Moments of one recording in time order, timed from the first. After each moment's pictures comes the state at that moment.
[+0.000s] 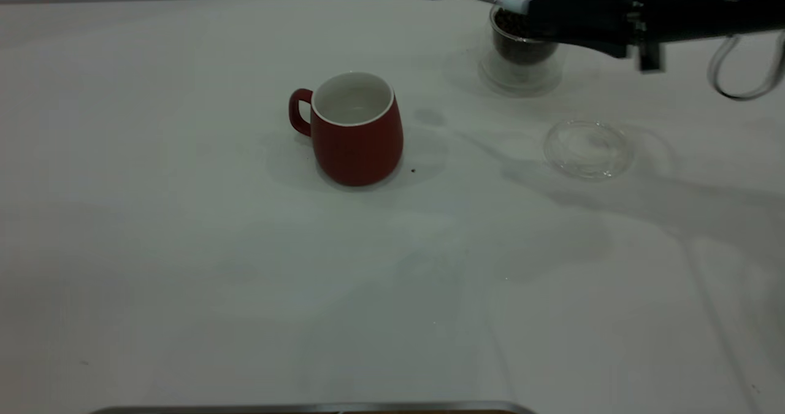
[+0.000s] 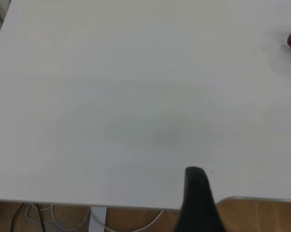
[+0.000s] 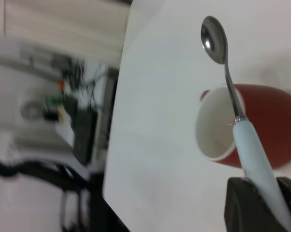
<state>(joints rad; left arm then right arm) 0.01 -0.02 -0.49 0.04 1.14 -0.07 -0.02 2.21 -0.92 1.76 1.10 -1.44</state>
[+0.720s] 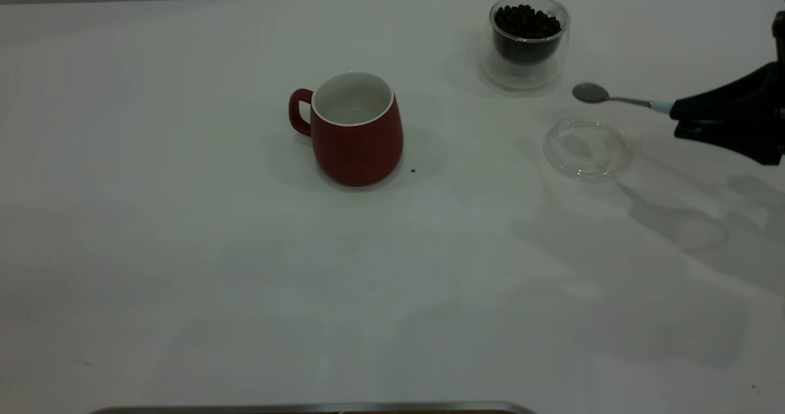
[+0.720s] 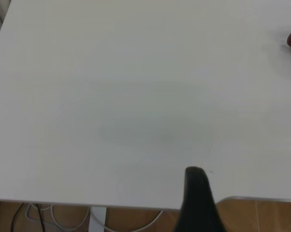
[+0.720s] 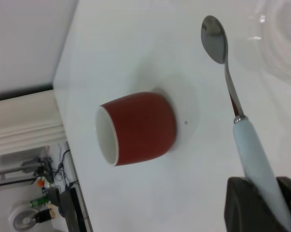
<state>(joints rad) 0.01 -0.02 -0.49 0.04 1.14 -0.07 -0.30 2.22 -0.64 1.79 0.98 -1.44</state>
